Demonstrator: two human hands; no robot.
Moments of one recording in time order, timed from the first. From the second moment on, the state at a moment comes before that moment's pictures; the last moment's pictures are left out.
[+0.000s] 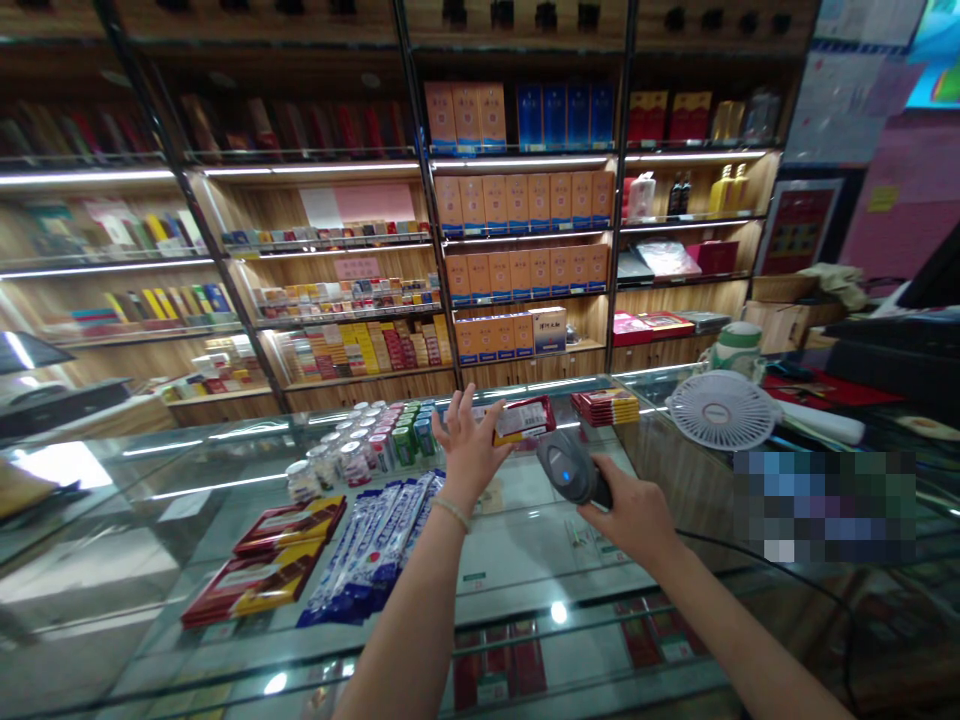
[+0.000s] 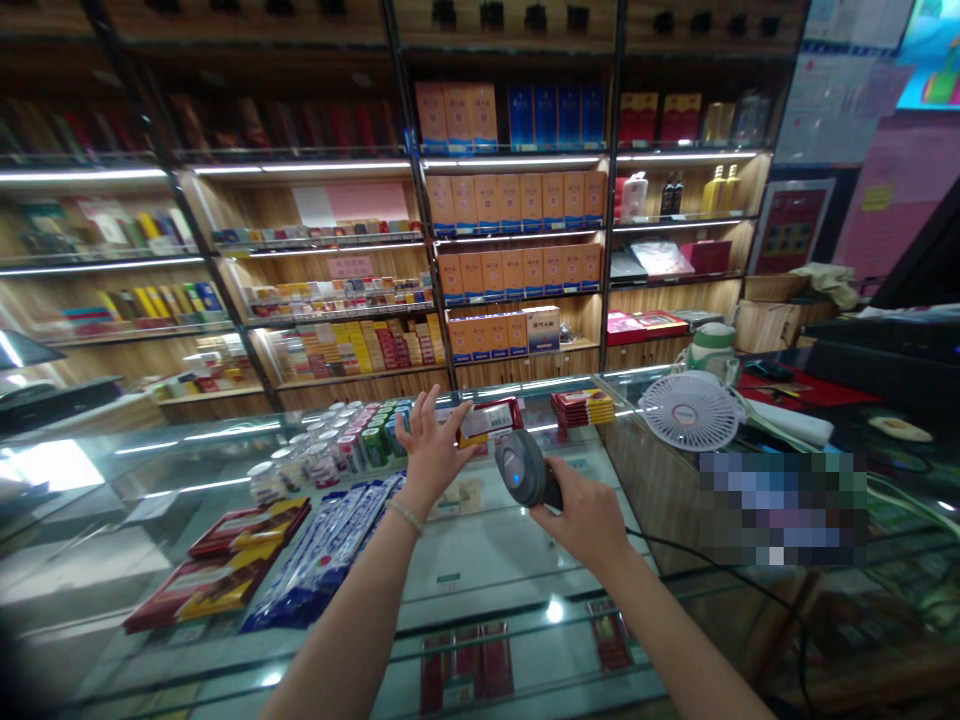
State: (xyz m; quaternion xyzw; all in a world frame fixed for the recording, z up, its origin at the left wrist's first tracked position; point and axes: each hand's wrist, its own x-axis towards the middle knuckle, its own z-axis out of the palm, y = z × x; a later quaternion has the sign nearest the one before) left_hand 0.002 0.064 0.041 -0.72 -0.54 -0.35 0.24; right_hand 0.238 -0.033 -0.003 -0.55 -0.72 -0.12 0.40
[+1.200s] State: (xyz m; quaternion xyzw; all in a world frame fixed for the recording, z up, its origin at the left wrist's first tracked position) left_hand 0.003 0.063 0.043 -0.72 -0.55 -0.36 0.23; right_hand 0.234 -0.015 -0.015 -0.52 -0.79 -0.21 0.26
